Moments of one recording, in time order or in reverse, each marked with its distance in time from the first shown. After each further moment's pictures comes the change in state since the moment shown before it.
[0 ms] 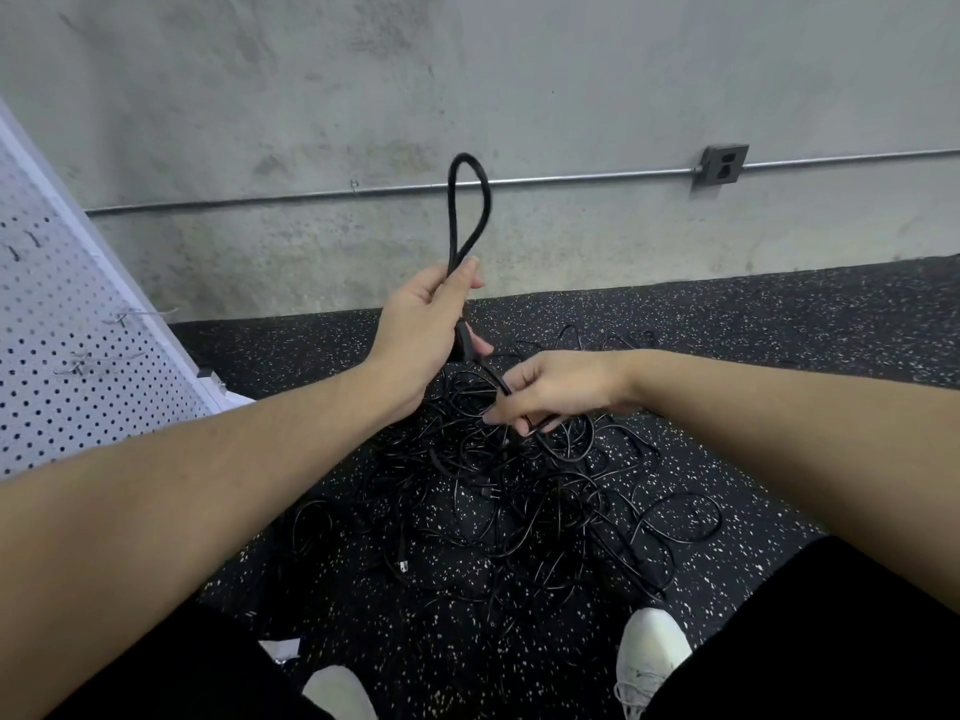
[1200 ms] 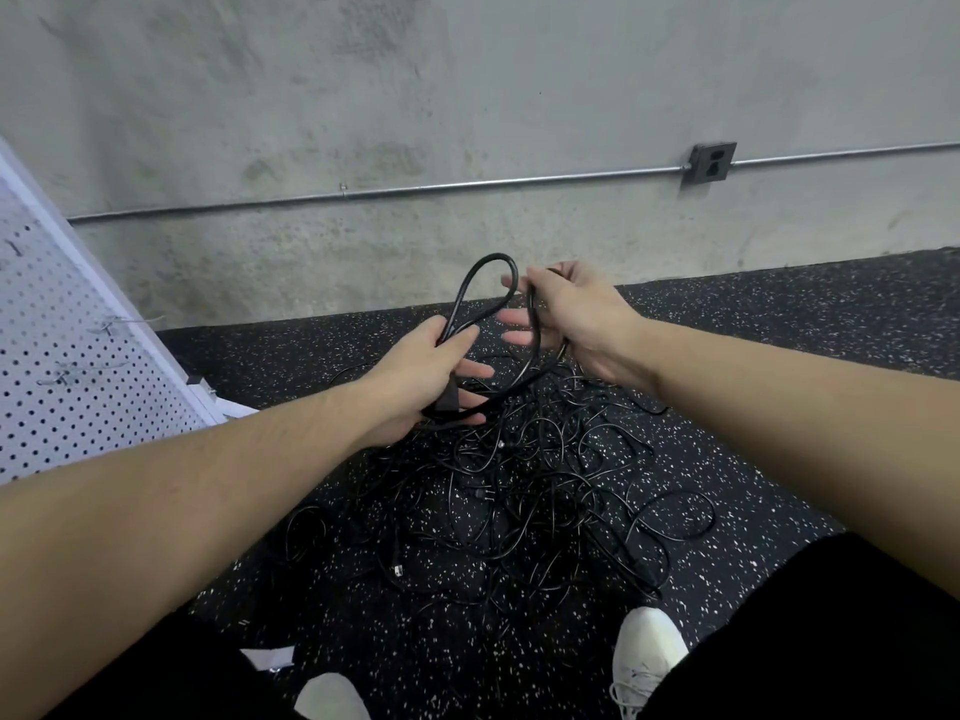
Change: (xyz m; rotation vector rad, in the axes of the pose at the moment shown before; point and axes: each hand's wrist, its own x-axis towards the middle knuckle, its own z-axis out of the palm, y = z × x) left_hand -0.005 -0.022 -0.002 0.063 -0.225 -0.446; right_hand 0.004 -0.019 -0.026 0.940 0.681 -0.218
